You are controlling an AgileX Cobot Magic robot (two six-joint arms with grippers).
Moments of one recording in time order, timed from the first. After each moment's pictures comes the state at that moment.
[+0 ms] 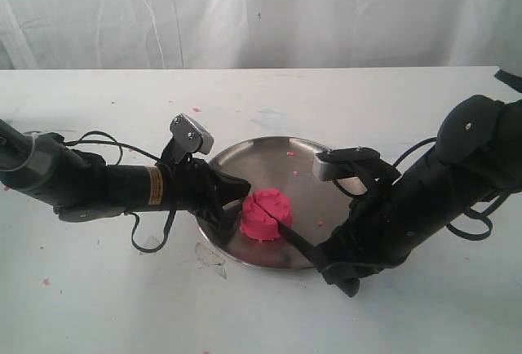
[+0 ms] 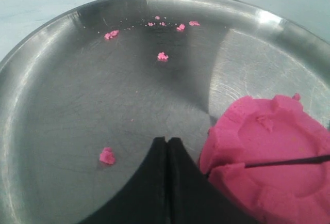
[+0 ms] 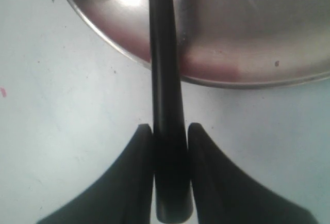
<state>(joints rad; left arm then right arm) -0.29 2.14 -1.01 0.98 -0.78 -0.60 0.37 1.67 -0.82 0.67 0.67 -0.67</state>
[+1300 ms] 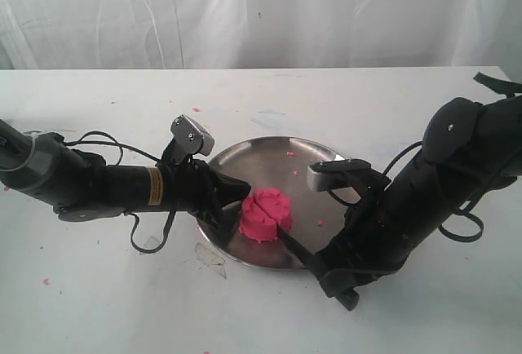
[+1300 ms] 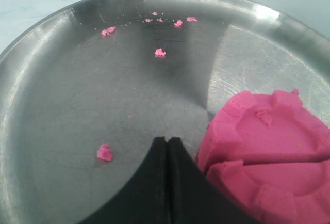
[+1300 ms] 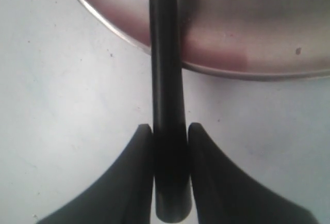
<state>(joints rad) -0.29 2.14 -1.01 1.00 -0.78 -0.61 0.37 1.74 -0.85 0.64 0.74 -0.67</state>
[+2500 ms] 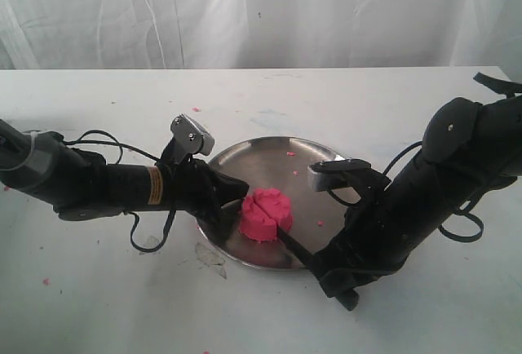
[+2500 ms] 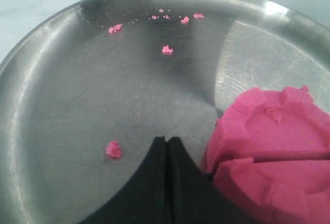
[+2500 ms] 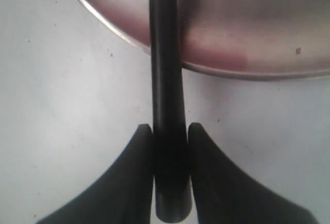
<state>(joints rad) -0.29 2.13 -1.01 0.99 -0.75 -0.59 0.37 1.74 -0.85 0.64 0.74 -0.67</state>
